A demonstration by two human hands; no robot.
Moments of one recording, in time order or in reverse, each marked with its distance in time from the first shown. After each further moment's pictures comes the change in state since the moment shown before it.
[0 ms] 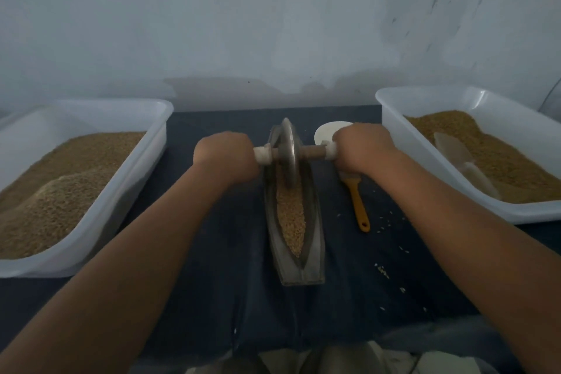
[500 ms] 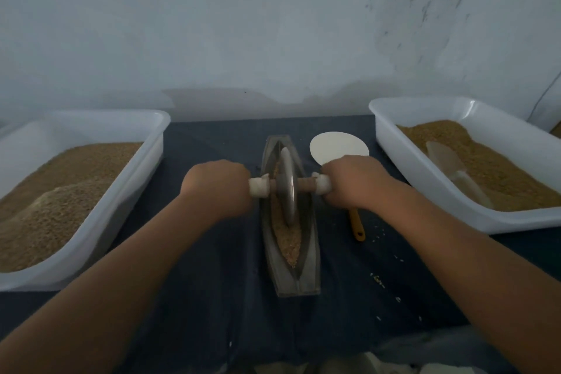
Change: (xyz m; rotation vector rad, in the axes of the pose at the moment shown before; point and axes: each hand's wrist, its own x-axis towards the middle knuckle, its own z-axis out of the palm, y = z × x) left_hand -0.034 -0.007 0.012 0.049 -0.038 0.121; right_hand -0.043 -0.011 0.008 0.158 -0.037 -0.144
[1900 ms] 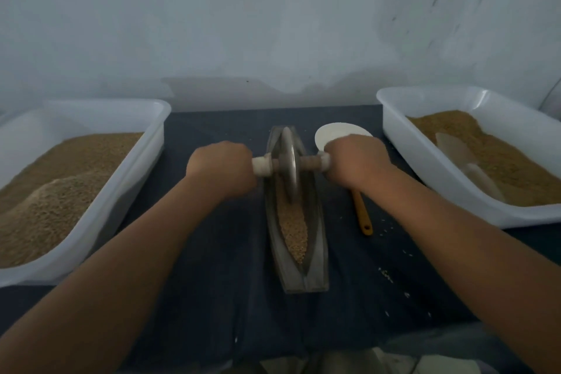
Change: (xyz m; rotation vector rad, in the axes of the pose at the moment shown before) left_hand 0.025 -0.005 -0.001 -0.060 0.033 -0.044; right_hand 0.028 -0.004 0.004 -0.045 0.155 0.123
